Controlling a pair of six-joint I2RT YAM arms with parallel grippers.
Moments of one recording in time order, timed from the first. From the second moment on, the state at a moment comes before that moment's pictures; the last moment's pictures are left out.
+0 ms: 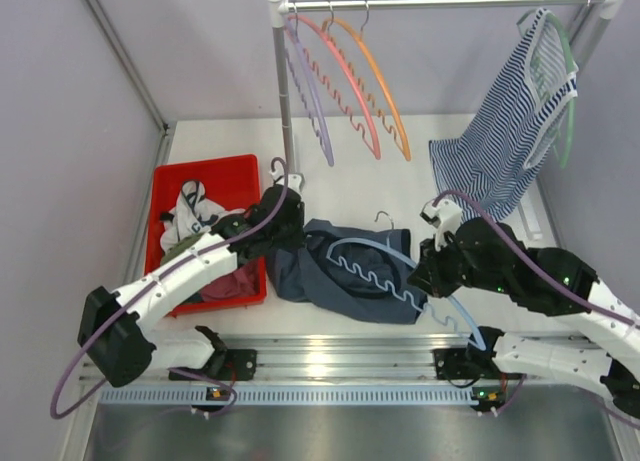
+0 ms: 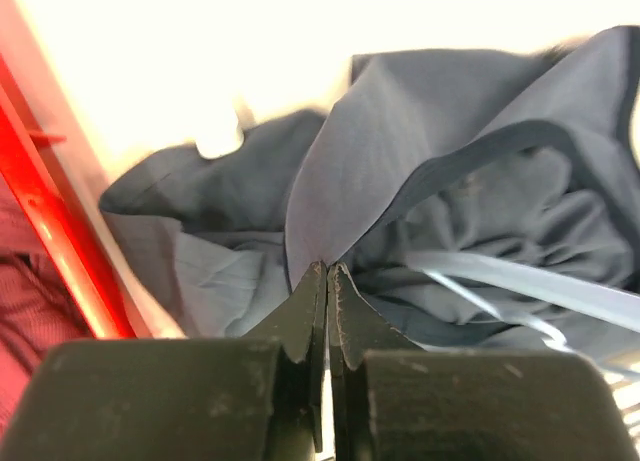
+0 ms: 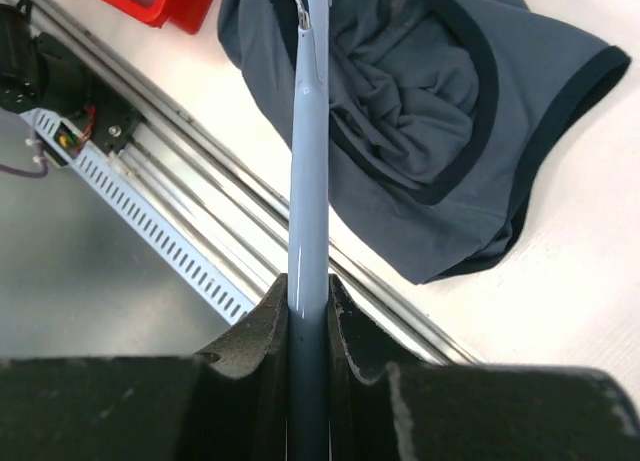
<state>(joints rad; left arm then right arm) -0.74 1.27 1.00 -0.55 -0.19 -0.51 0.98 0.77 1.18 -1.08 0.04 0.43</state>
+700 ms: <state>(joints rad) -0.71 1.20 1.00 -0.52 0.08 -0.44 1.03 0.68 0.98 -0.87 0.06 0.45</state>
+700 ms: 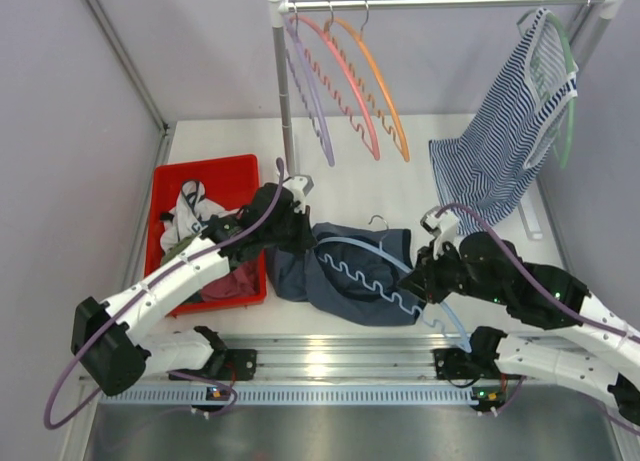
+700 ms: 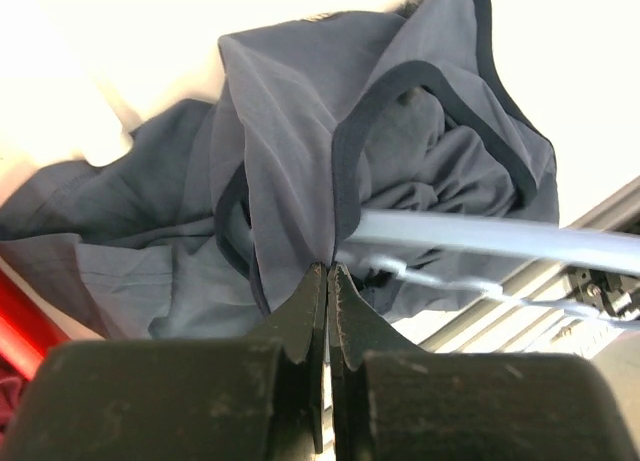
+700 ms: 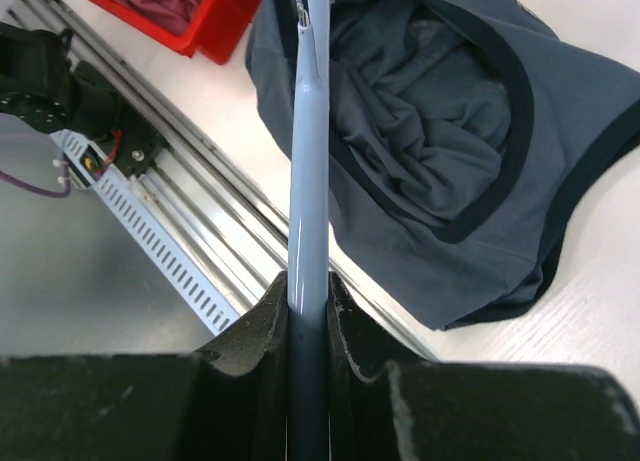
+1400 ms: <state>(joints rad) -0.76 1.13 1.04 -0.55 0.38 -0.36 1.03 0.66 0.67 -0.42 -0.05 0.33</state>
